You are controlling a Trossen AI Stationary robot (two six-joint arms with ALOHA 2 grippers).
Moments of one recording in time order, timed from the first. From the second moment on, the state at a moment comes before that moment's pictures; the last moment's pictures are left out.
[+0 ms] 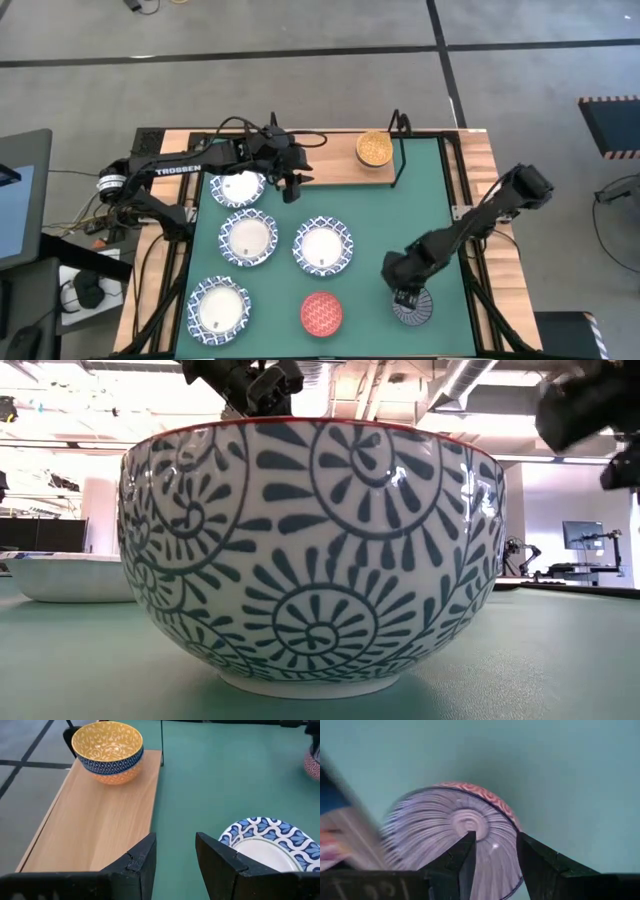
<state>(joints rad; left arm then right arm) 0.32 1.45 1.19 -0.33 0.09 0.13 0.54 1.53 0.98 -0.85 -0.21 0.99</state>
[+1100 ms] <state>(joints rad) 0.32 1.45 1.19 -0.25 0.09 0.08 0.62 1.55 0.94 -0.90 -0.06 1.11</state>
